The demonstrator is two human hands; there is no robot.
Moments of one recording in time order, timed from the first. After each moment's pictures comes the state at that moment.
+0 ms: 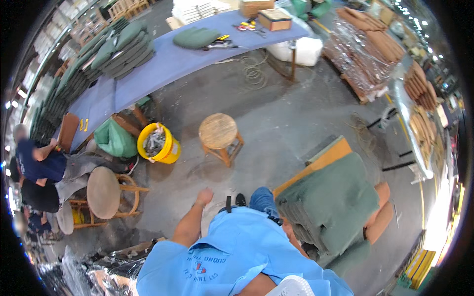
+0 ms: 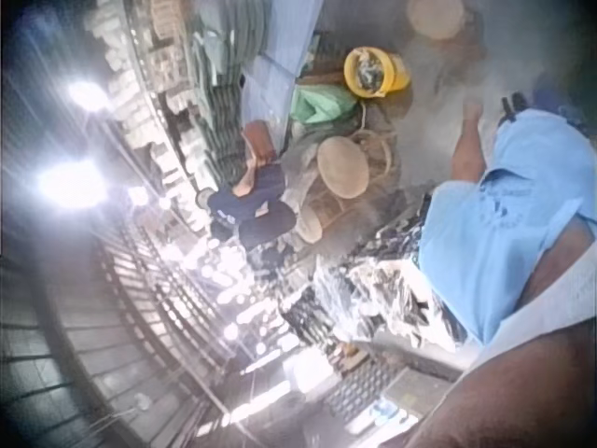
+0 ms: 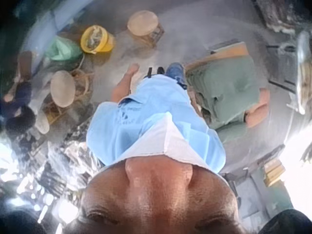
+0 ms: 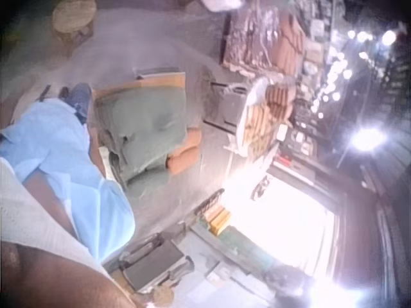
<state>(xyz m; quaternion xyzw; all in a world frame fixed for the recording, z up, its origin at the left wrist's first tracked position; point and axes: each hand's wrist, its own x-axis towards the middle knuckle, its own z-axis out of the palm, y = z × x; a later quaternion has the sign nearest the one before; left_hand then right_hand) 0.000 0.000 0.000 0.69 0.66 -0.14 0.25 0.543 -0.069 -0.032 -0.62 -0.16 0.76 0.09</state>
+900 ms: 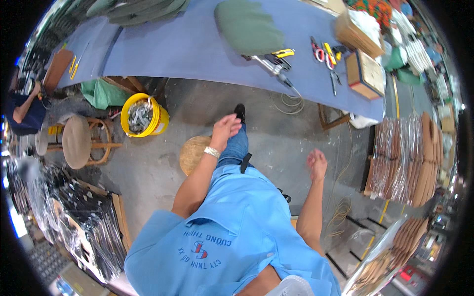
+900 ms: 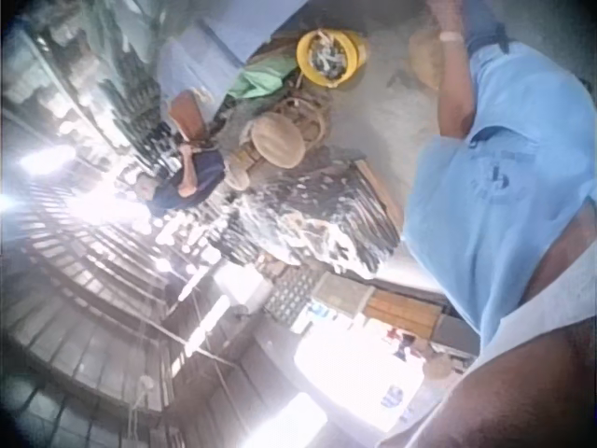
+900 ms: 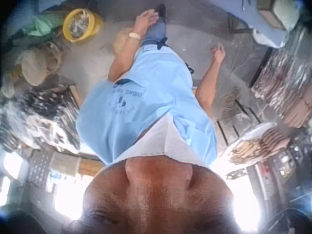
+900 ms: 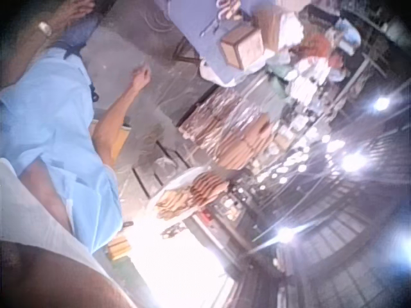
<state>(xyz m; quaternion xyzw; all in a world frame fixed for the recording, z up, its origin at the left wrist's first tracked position) -0.030 0.620 0.158 -0.01 0.58 0.66 0.48 0.355 0.837 0.126 -0.60 -0.44 0.61 0.27</state>
